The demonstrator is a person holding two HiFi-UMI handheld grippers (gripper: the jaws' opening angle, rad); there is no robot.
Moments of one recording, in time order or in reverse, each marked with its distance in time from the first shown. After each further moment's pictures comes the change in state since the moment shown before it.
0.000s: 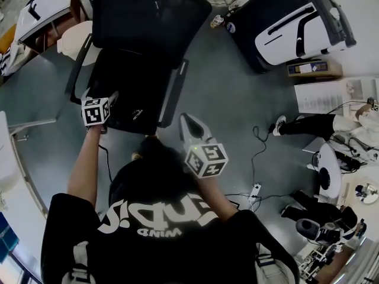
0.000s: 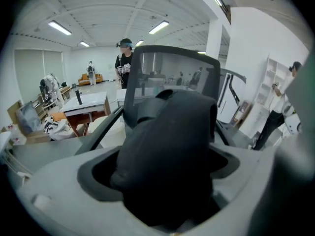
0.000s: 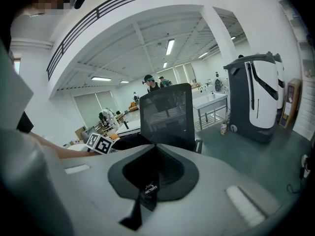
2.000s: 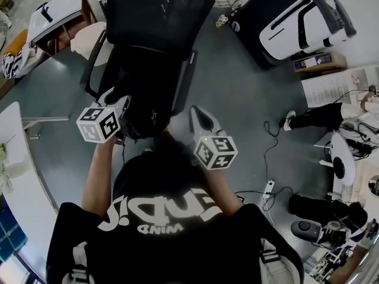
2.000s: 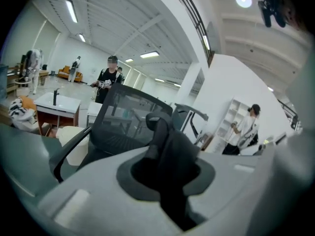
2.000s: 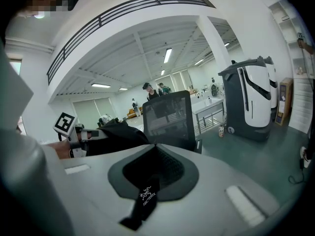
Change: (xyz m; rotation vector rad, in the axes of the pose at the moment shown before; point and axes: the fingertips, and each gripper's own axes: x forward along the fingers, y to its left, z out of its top) left arm -0.201 -0.118 0.056 -0.105 -0.293 -0.402; right arm -0.065 0.046 -0.029 0.029 -0.093 -0.022
